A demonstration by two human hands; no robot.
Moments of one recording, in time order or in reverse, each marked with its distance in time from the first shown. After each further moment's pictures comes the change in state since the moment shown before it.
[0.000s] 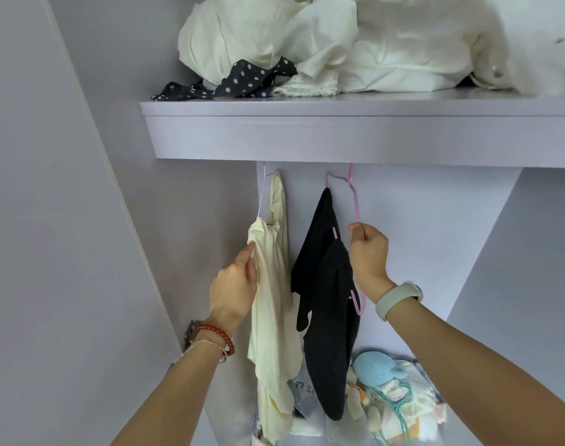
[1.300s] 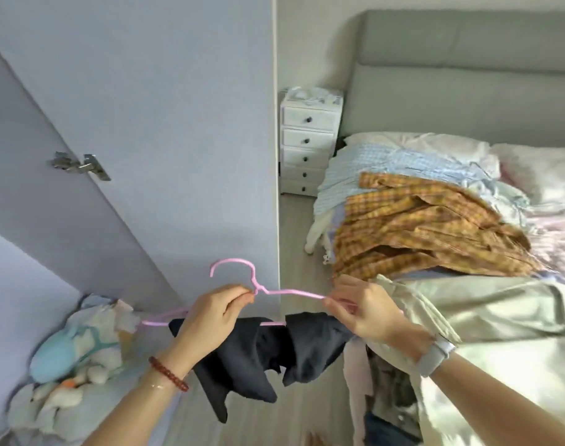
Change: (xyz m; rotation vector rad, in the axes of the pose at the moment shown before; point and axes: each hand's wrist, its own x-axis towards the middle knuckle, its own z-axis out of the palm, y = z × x) left_hand -0.448 0.245 0.120 -0.530 -1.382 1.210; right_hand -0.558 -0.052 -0.466 -1.126 0.477 0.407
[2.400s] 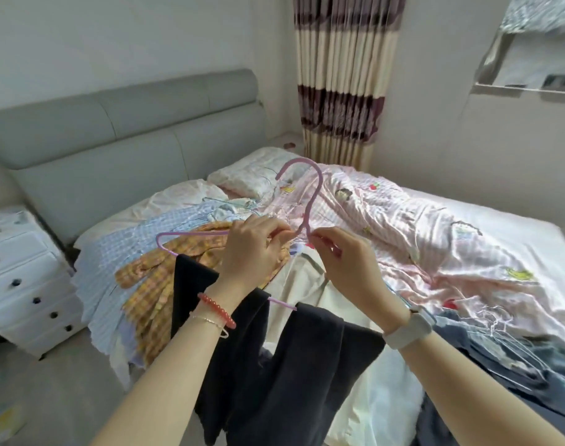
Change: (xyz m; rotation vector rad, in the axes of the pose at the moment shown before) left_hand 0.196 0.340 0.201 -0.257 -0.255 1.114; right_hand -0.117 0.077 -0.192 -0.371 1.149 0.691
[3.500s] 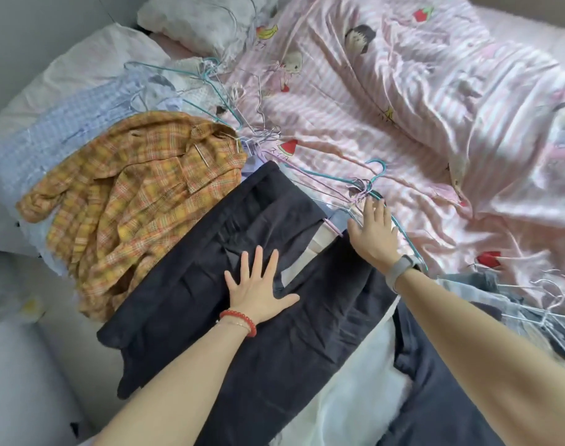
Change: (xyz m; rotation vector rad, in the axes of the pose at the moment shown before) left_hand -0.057 -0.118 0.370 0.403 -1.186 -0.718; right_hand -0.015 0.447 0.102 -0.338 -0.695 0.855
